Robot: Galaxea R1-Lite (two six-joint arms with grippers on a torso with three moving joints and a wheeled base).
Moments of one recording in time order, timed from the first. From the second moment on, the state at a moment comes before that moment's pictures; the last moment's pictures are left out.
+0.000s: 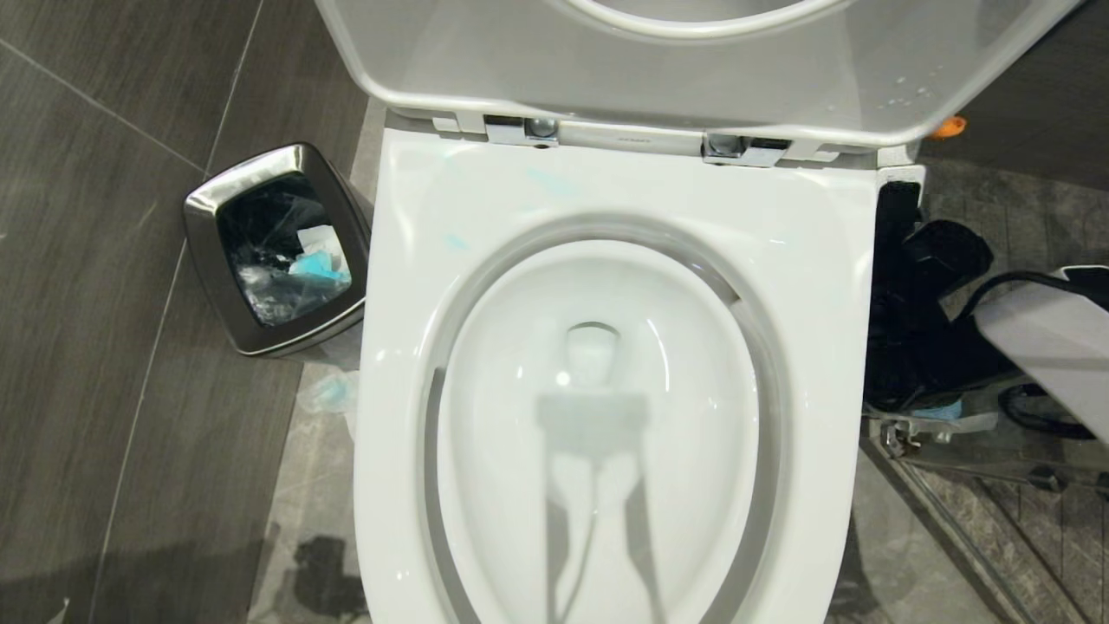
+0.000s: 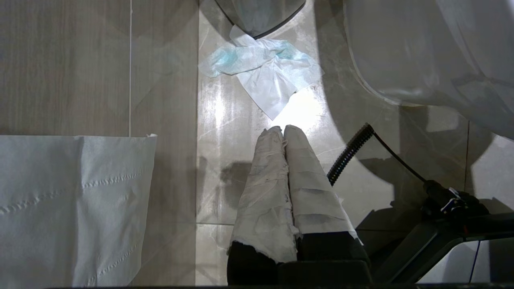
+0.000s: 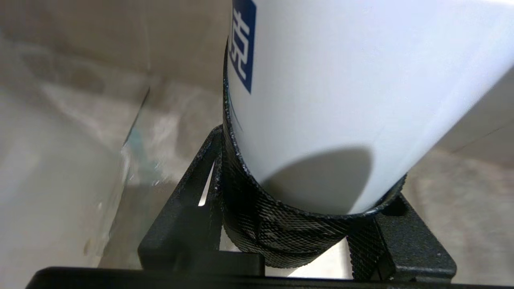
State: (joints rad) left arm 0.01 0.00 0.00 0.01 -0.03 0.10; right arm 0.11 2.25 -1.35 -1.52 -0.25 -0.27
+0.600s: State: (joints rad) left arm 0.01 0.00 0.00 0.01 -0.03 0.10; right arm 0.10 1.83 -1.01 -1.42 -0.28 -0.27
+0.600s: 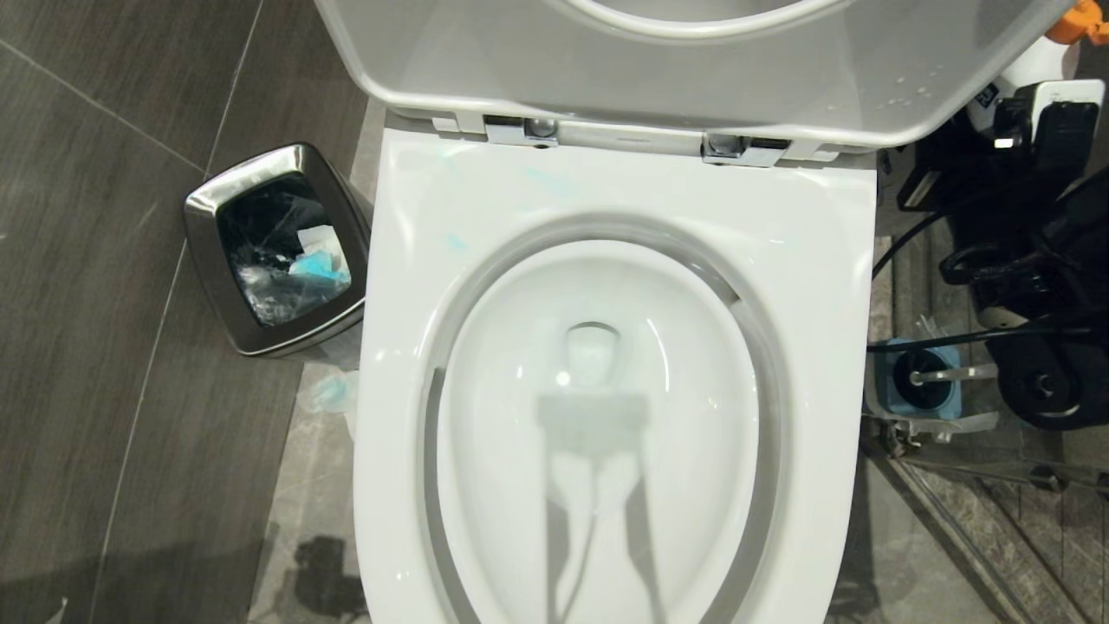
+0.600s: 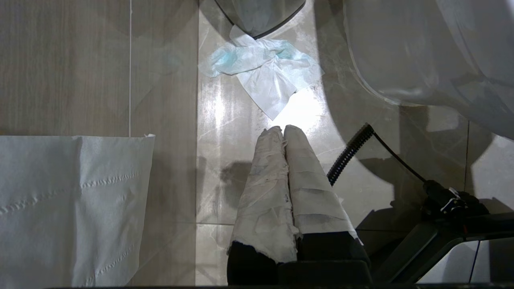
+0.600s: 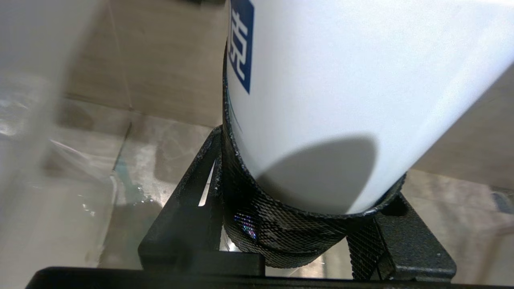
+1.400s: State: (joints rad) left arm 0.01 0.00 0.00 0.01 -0.03 0.10; right arm 0.10 1.21 -0.87 -0.71 -0.30 -0.16
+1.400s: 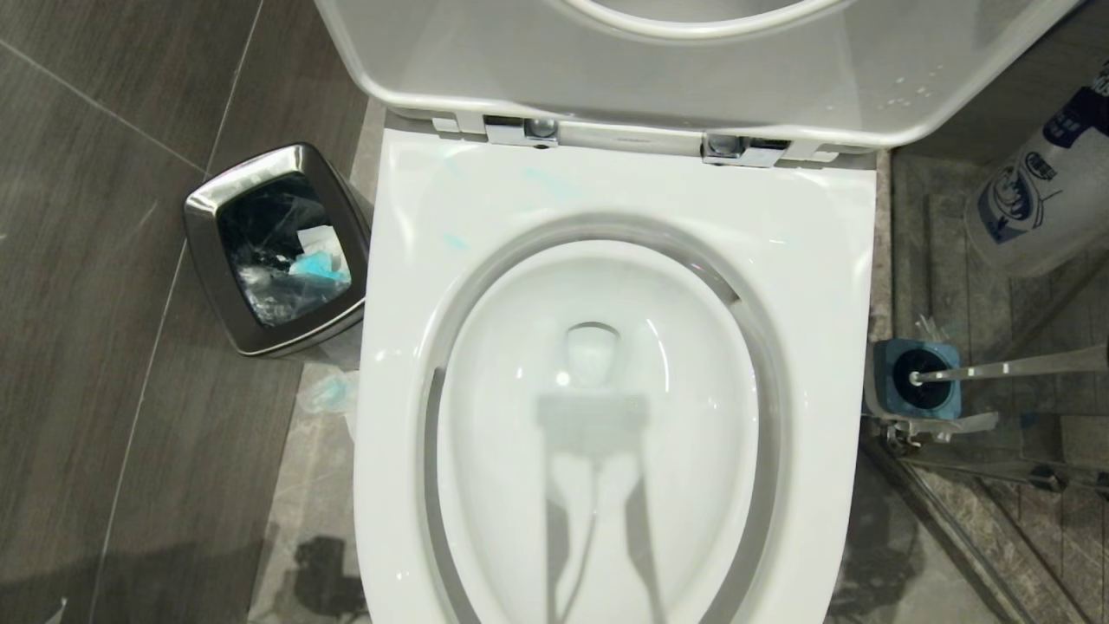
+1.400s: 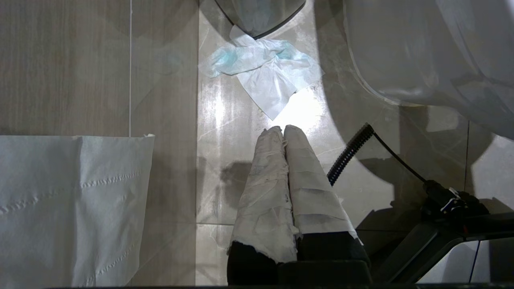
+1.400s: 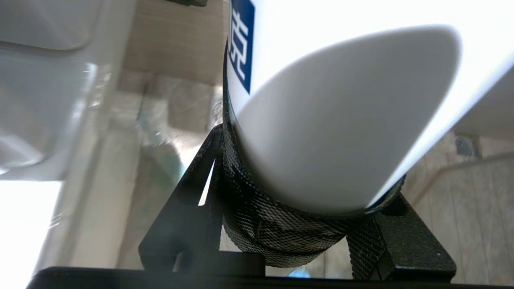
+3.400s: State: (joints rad) left arm 0.01 0.00 0.00 0.00 0.00 0.03; right arm 0.10 0.79 -0.92 -0.14 -0.15 -0.24
